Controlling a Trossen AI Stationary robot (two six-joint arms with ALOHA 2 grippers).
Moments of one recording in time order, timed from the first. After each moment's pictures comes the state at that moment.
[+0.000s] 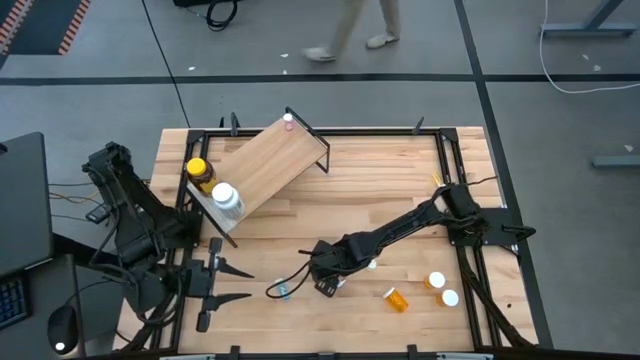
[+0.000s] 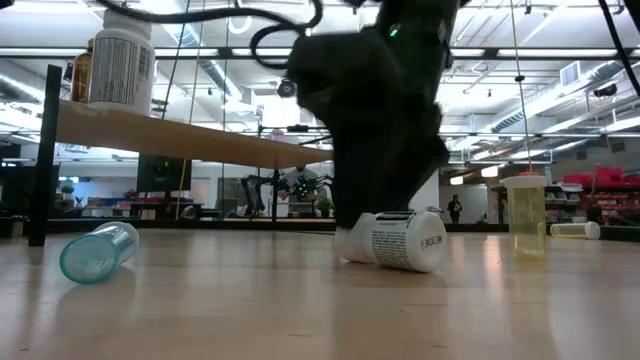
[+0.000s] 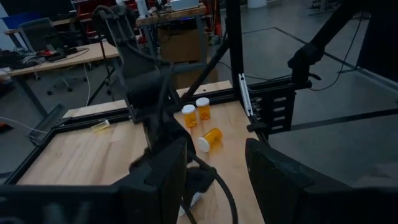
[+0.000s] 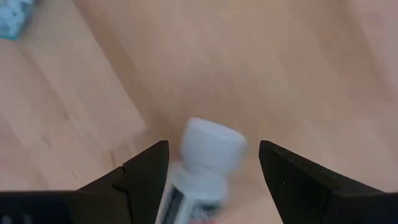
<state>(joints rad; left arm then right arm) -1.01 1.17 1.07 -0.21 -0.95 -0.15 0.33 2.12 1.56 -0.73 0.10 0.89</state>
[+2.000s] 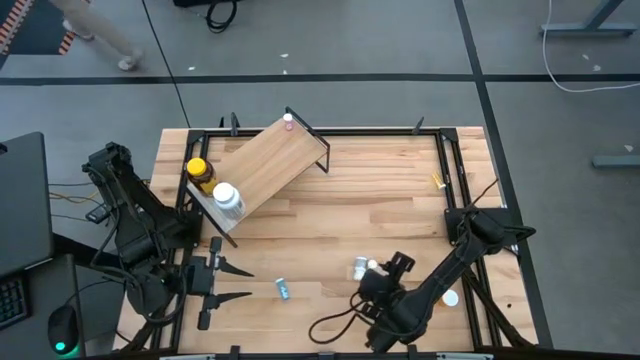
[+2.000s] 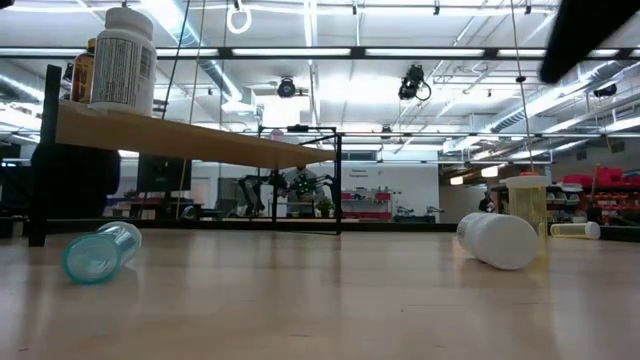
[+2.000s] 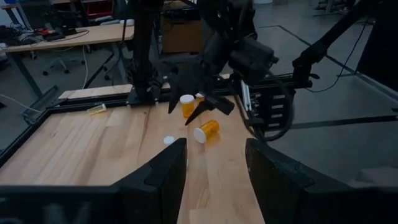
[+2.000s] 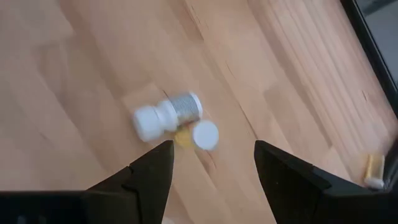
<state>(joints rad) -1.01 1.17 1.07 -0.27 -0.95 -0.28 0.76 2.10 1.79 -1.57 0.59 1.36</state>
